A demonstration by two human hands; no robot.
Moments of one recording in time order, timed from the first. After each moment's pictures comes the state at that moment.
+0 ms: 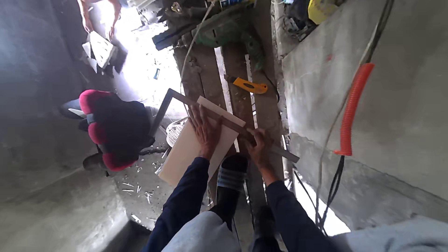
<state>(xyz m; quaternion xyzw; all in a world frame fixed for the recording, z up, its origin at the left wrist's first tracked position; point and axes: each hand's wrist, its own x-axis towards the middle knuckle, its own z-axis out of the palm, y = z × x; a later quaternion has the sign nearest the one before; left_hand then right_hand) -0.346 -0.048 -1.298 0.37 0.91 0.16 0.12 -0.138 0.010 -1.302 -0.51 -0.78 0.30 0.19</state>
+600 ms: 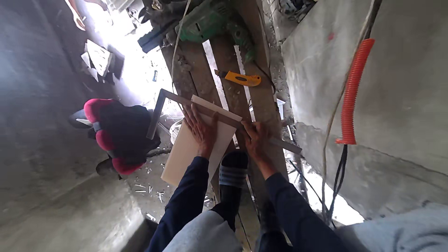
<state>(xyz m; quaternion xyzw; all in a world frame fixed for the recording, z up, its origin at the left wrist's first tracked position) -0.350 -0.043 -1.309 0.34 0.92 0.14 0.11 -0.147 0.009 -1.309 -0.51 -0.80 0.28 0.14</state>
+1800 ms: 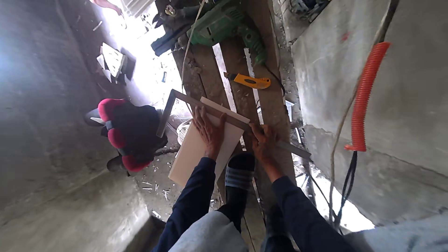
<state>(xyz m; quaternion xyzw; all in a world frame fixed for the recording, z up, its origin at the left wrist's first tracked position) -0.346 -0.041 -1.293 0.35 0.91 0.17 0.12 -0.148 0.010 -1.303 -0.52 -0.80 0.28 0.11</state>
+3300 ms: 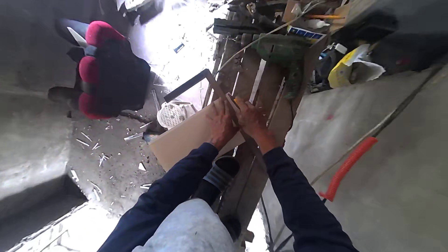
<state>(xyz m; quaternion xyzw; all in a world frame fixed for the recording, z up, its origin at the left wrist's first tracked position) -0.351 -0.009 -1.247 0.24 0.91 0.08 0.32 -0.304 0.108 -1.224 -0.23 -0.90 0.33 -0.15</state>
